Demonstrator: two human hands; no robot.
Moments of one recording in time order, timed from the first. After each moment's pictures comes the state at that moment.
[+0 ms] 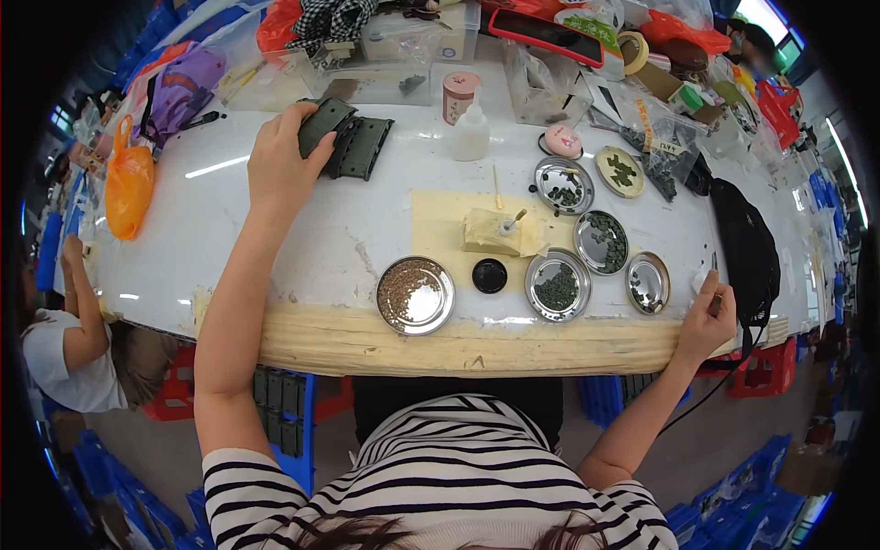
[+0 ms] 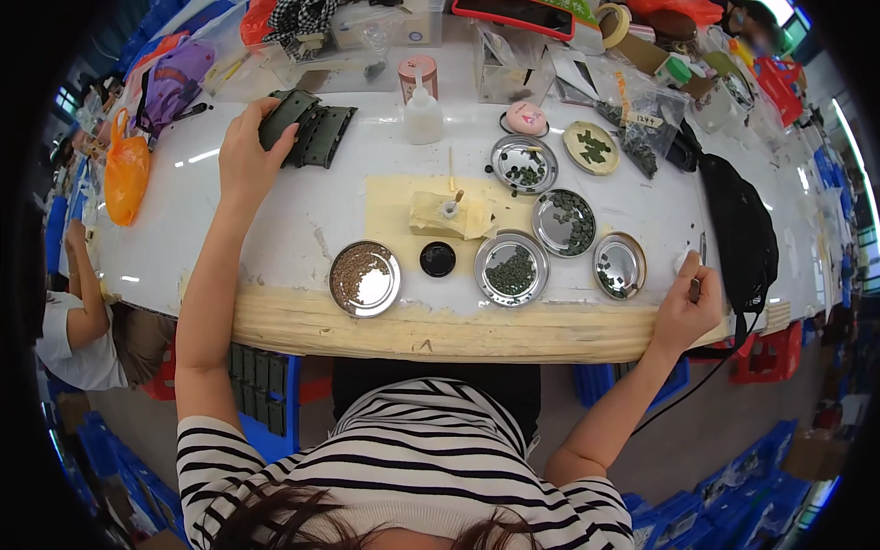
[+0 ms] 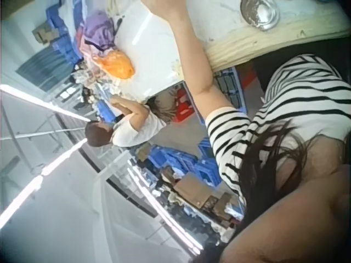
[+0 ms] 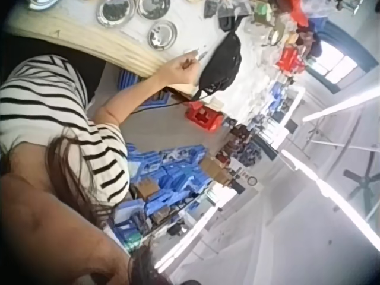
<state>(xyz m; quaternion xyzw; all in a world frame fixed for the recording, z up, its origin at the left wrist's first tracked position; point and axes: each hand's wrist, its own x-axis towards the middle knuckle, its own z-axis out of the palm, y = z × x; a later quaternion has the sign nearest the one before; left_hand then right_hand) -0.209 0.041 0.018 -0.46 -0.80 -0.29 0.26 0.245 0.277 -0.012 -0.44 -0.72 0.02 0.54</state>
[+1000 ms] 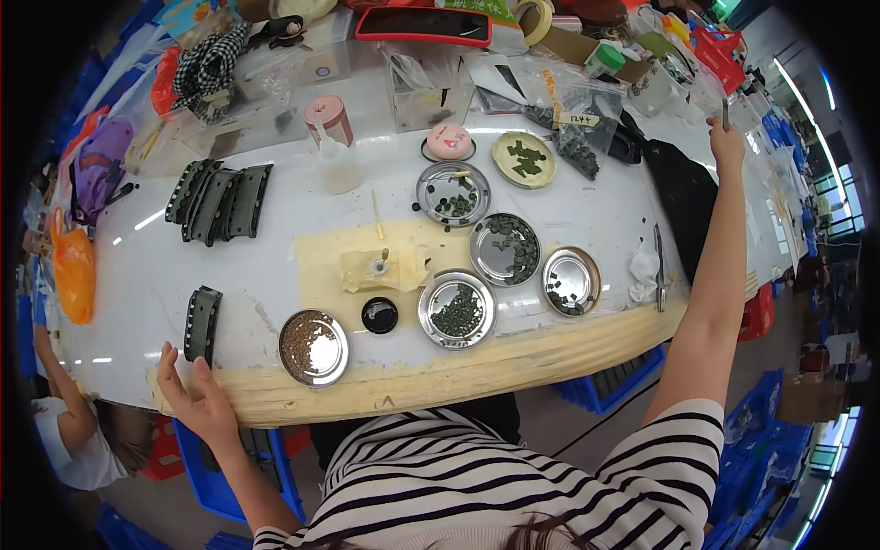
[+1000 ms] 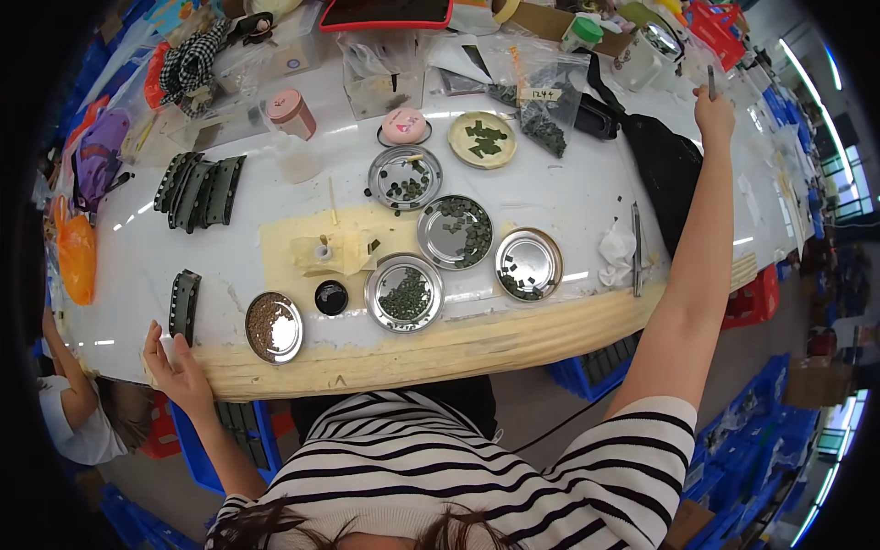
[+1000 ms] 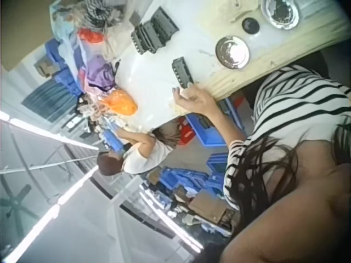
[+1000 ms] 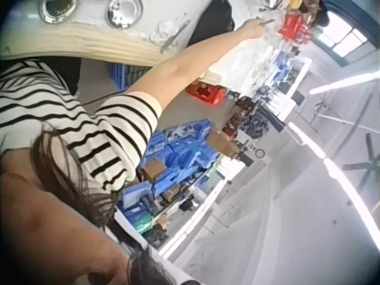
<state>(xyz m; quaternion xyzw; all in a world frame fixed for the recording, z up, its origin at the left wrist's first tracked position) -0.098 -0.086 -0.030 -0.30 -0.83 -0.42 0.21 0.311 0.653 0.071 -0.60 -0.74 -0.06 0.29</state>
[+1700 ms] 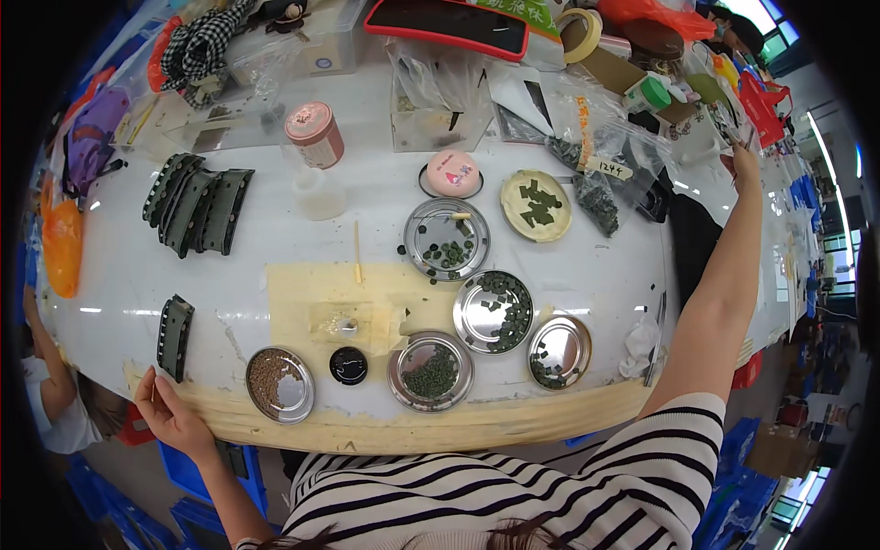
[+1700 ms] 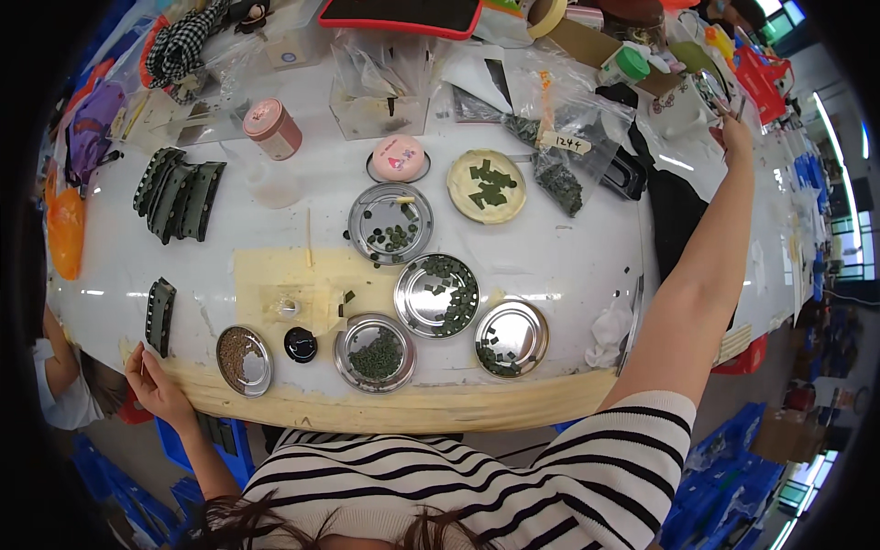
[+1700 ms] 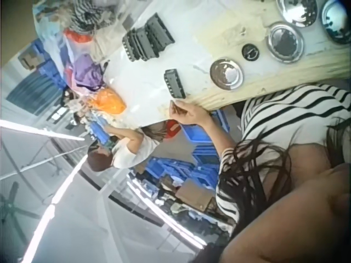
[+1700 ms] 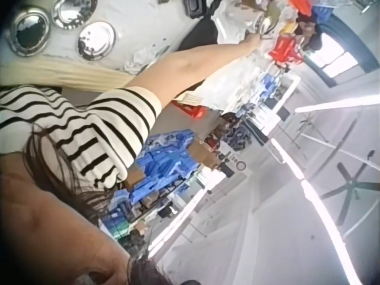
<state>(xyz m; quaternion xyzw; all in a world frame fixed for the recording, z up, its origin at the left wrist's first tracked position) -0.091 -0.091 -0.047 -0.15 -0.83 -0.49 0.21 0.278 0.781 0.055 -0.60 -0.64 0.32 0.36</state>
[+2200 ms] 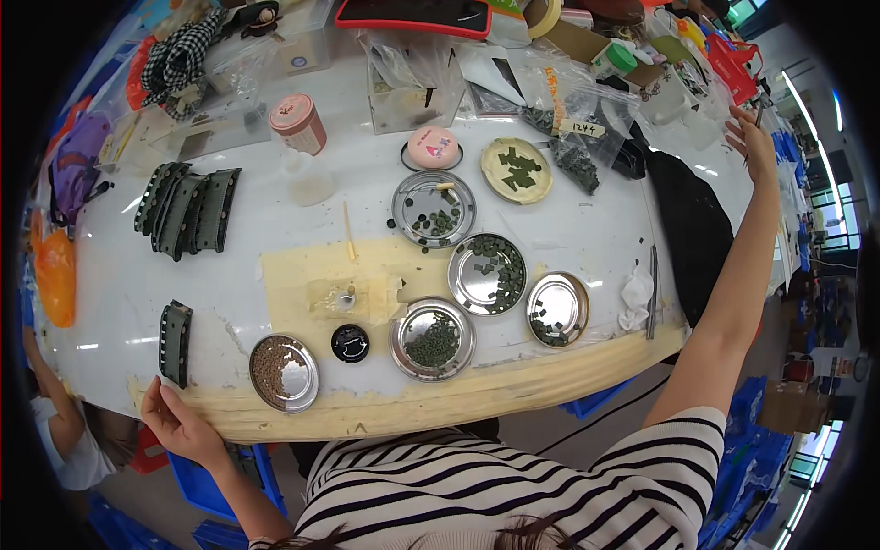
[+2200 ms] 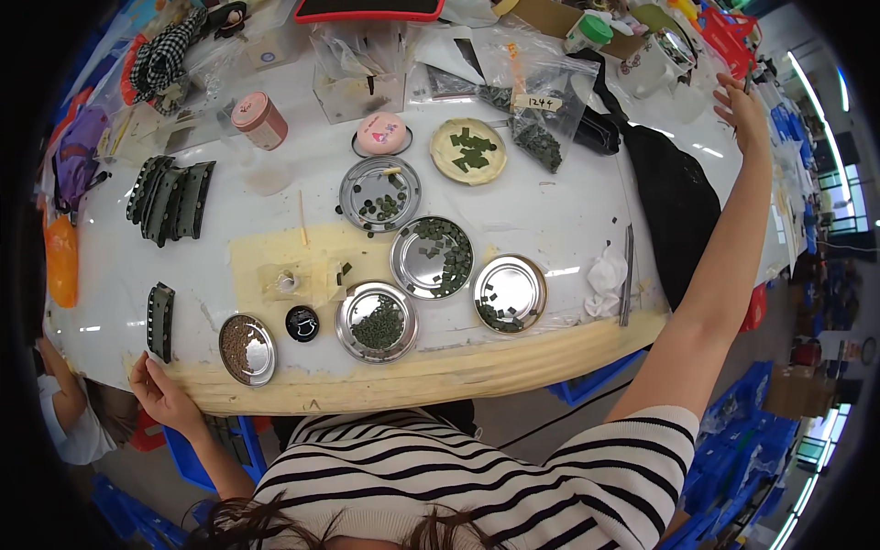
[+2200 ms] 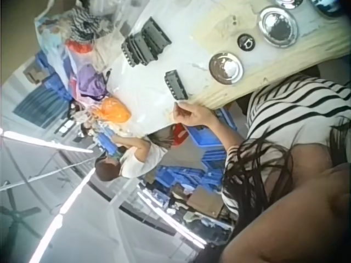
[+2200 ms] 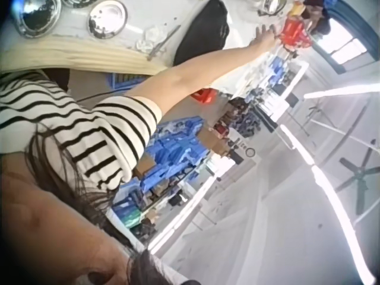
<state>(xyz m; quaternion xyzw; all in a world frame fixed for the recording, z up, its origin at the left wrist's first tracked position) -0.089 -0.089 -0.046 -0.17 -0.82 -0.51 0.21 0.288 0.642 0.136 -0.55 -0.68 0.32 0.36</state>
